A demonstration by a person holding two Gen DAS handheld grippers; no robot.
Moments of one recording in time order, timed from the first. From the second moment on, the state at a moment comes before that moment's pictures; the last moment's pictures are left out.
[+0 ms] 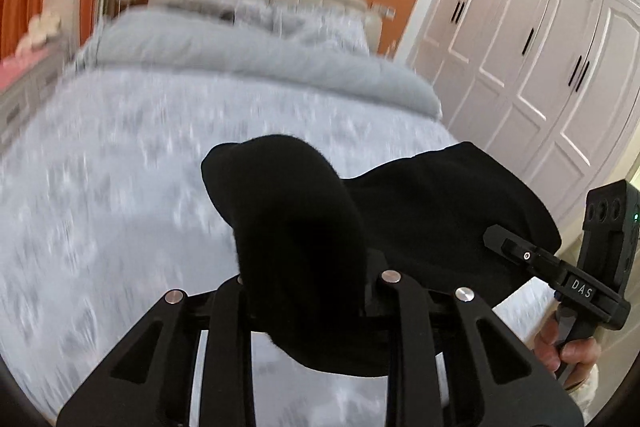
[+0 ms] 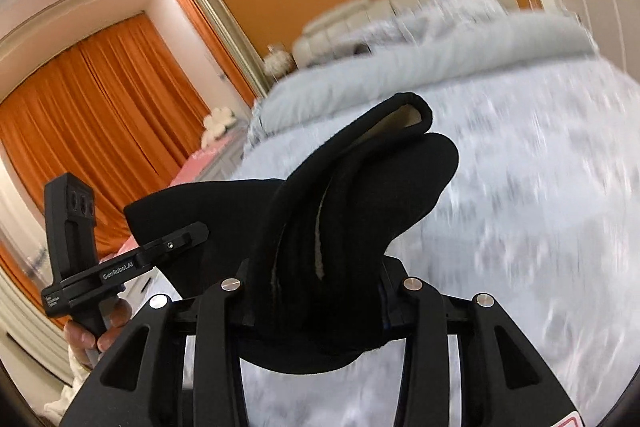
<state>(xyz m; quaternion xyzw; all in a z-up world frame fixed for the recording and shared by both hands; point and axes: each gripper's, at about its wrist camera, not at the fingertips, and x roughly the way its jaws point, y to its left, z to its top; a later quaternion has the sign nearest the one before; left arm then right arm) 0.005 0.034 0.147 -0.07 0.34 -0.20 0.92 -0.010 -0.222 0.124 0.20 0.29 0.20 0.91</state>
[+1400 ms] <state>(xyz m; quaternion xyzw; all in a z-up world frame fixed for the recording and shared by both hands) 0.360 -0.001 -0.074 0.03 0.36 -0.01 0.93 0.354 -0.241 -0.081 0.14 0.38 0.05 0.91</state>
